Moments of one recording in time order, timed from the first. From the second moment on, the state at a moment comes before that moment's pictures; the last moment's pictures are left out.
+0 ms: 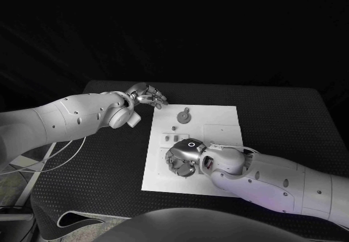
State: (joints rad) left arm 1.18 -0.81 -0.13 1.17 -0.49 -0.18 0.19; left_hand 1.09 -0.11 0.48 -0.28 0.05 0.81 0.20 0.30 0.49 0.98 0.17 0.22 0.19 0.88 0.11 0.59 0.41 0.04 0.89 0.02 0.06 0.80; right arm 1.07 -0.39 -0.24 1.43 -1.70 -0.21 -0.05; right_hand 1.13 -0.13 0.60 -0.29 0.12 0.91 0.16 0.26 0.54 1.18 0.09 0.07 0.27 1.28 -0.02 1.22 0.88 0.22 1.18 0.01 0.67 1.31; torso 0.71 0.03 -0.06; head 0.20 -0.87
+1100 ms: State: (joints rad) left arm 1.18 -0.82 -0.13 1.13 -0.49 -0.18 0.19; left_hand 1.09 -0.11 0.47 -0.27 0.05 0.81 0.20 0.30 0.49 0.97 0.17 0.23 0.18 0.88 0.12 0.58 0.42 0.04 0.89 0.02 0.06 0.79; right arm 1.24 -0.68 -0.19 1.63 -1.37 -0.32 -0.03; right_hand 1.03 -0.14 0.53 -0.23 0.12 0.86 0.18 0.27 0.57 1.21 0.07 0.22 0.41 1.20 -0.03 1.18 0.85 0.23 1.11 0.04 0.62 1.31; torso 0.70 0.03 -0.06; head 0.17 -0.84
